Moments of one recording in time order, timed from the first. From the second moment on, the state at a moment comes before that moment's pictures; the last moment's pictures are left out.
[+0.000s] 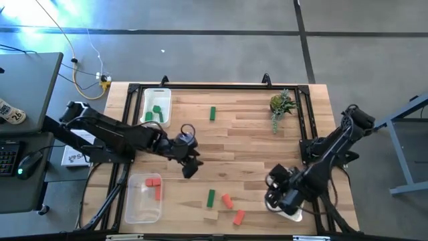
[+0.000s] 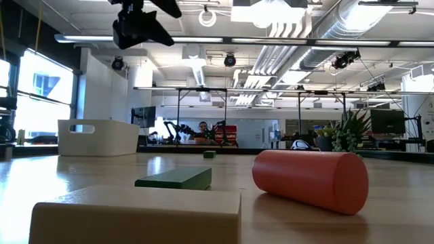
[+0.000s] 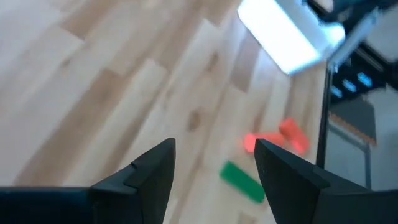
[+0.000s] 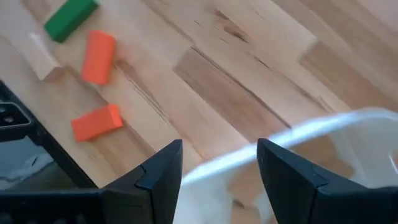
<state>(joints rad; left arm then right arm) -0.17 1.38 1.05 -0.46 -0.18 -0.74 0.83 1.48 1.16 -1.04 0.33 1.64</state>
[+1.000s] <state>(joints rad) -0.16 1.34 1.05 -0.59 -0.25 -0.76 0.71 1.65 1.16 -0.90 -0.09 1.41</state>
